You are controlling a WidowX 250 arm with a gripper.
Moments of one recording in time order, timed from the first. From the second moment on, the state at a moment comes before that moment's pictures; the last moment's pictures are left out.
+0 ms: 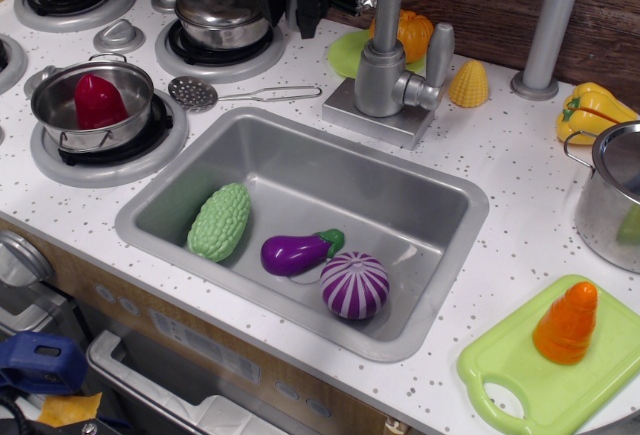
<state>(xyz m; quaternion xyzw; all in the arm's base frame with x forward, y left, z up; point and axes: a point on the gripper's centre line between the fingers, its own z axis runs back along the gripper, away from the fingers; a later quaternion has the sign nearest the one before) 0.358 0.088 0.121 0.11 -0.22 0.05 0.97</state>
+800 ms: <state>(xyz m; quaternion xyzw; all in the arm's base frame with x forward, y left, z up) 0.399 0.128 0.116 0.13 -0.32 0.03 0.94</state>
